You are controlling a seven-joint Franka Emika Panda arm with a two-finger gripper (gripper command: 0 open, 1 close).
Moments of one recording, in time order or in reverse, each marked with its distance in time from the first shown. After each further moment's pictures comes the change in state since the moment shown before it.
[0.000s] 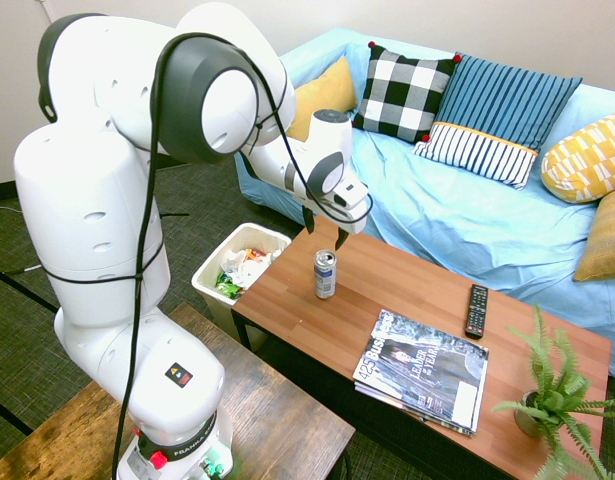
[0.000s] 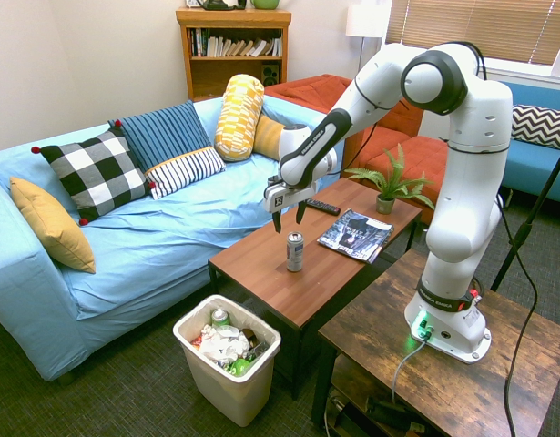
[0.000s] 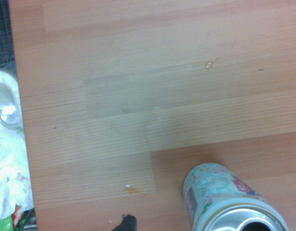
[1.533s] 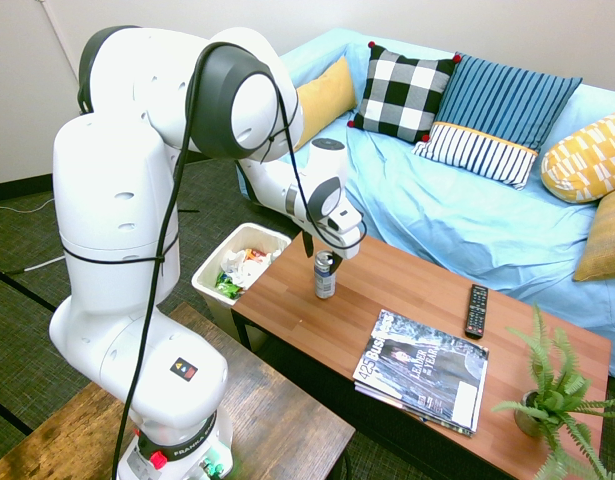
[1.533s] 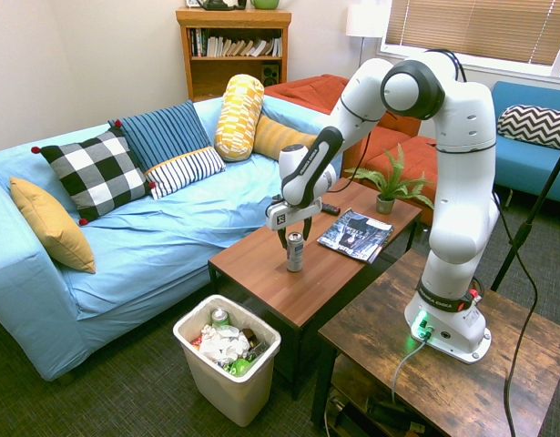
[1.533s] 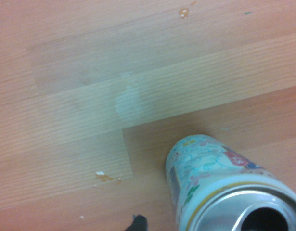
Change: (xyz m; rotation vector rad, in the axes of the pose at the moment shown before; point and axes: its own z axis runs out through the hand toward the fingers) arm -0.005 0.015 0.052 -0.073 -0.011 0.087
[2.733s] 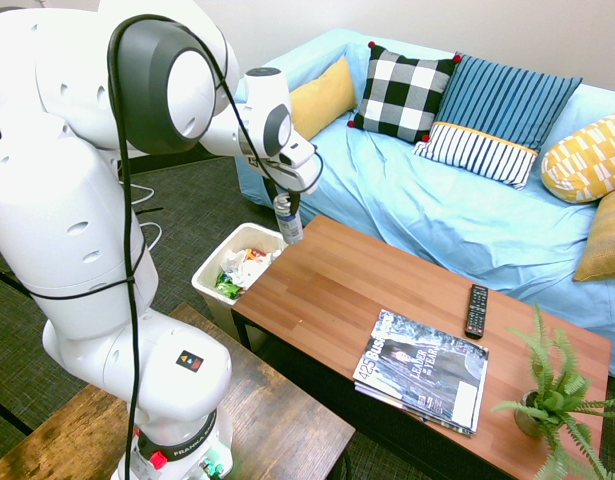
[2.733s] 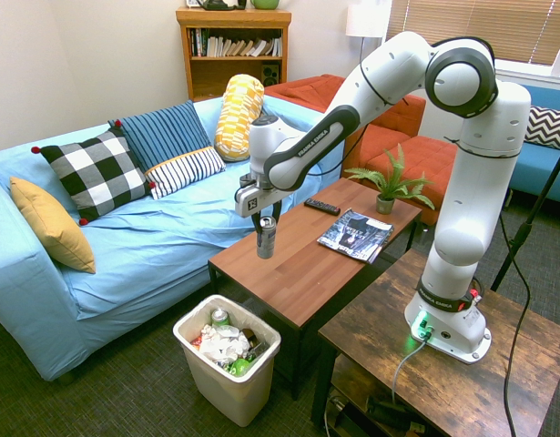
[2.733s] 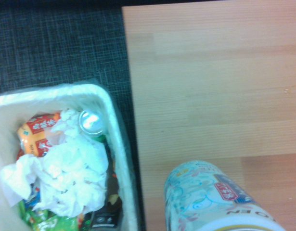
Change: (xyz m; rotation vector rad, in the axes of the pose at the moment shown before) arm -0.148 -0.062 -0.131 0.075 0.105 -0.178
